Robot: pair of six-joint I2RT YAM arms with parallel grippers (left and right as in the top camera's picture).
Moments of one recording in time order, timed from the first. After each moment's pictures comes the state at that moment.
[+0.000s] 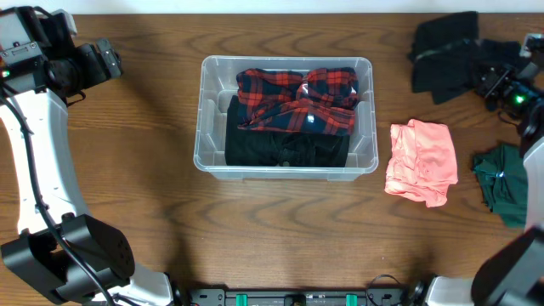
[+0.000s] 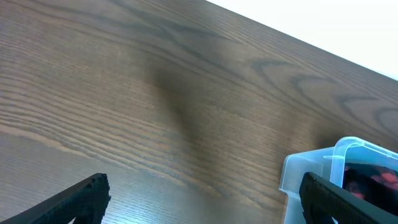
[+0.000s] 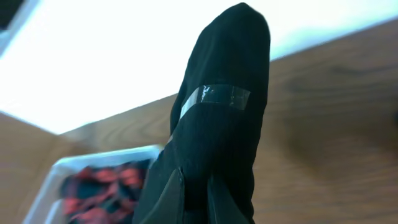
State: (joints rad) left arm 0.36 1.73 1.71 -0.87 0.23 -0.07; right arm -0.46 1.56 1.20 -0.20 -0.83 0.27
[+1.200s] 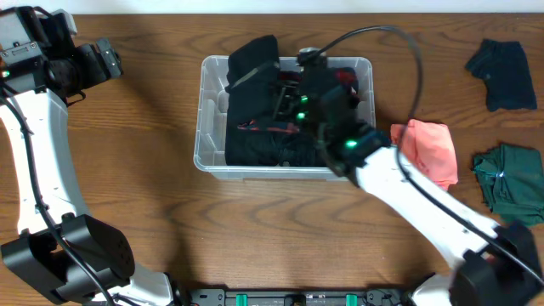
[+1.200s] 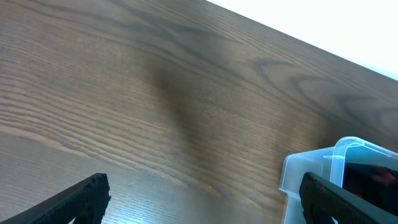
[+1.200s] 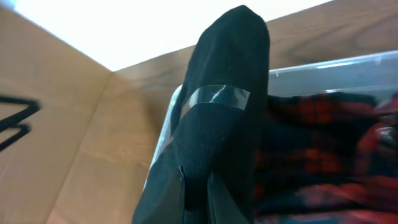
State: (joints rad) left arm 0.36 1.73 1.71 -0.87 0.24 -0.07; right arm 0.65 1.62 1.20 -0.01 0.02 0.78
